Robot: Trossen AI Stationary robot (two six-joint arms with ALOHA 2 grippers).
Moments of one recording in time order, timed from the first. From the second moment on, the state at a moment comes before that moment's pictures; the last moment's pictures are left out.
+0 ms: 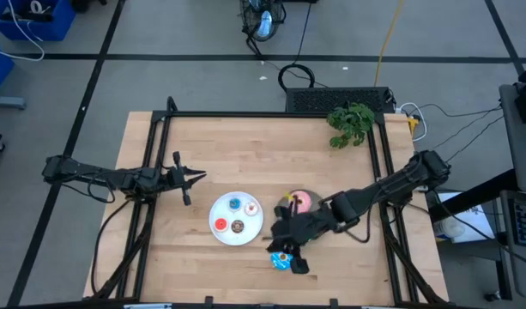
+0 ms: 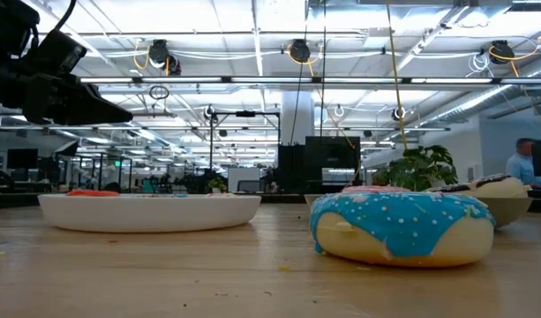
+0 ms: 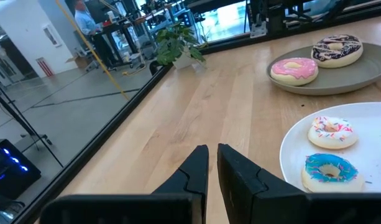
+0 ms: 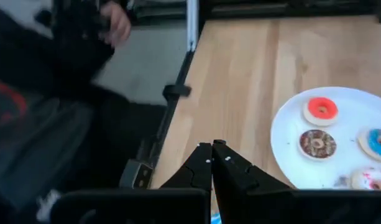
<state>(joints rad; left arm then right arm) -0.14 0.29 0.01 0.08 -0.45 0.20 0.43 1.67 1.45 -0.38 -0.03 0.32</state>
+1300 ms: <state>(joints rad) -0.14 0.29 0.01 0.08 -0.45 0.20 0.37 1.97 1.54 -0.73 0.04 0.28</state>
